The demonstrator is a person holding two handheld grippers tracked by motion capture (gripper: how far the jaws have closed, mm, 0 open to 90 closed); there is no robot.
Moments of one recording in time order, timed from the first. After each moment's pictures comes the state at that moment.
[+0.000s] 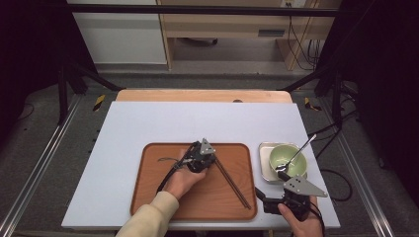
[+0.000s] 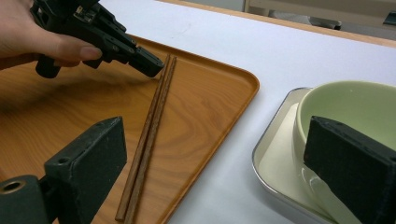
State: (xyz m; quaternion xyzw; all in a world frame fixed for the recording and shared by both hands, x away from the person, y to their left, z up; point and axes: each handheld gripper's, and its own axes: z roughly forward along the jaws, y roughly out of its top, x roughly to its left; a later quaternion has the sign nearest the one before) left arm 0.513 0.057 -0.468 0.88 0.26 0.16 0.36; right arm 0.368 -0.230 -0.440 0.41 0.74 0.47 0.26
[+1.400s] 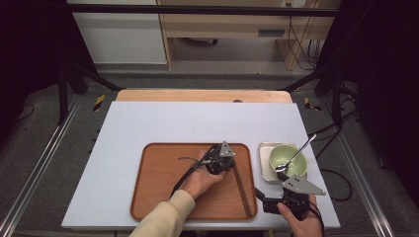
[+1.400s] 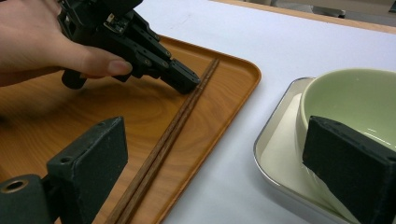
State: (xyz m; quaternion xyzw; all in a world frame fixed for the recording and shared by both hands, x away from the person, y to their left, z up) left arm 0.512 -0.001 -0.475 0.89 0.21 0.12 0.38; right arm 0.371 -0.230 -0.443 0.42 0.74 0.46 0.25
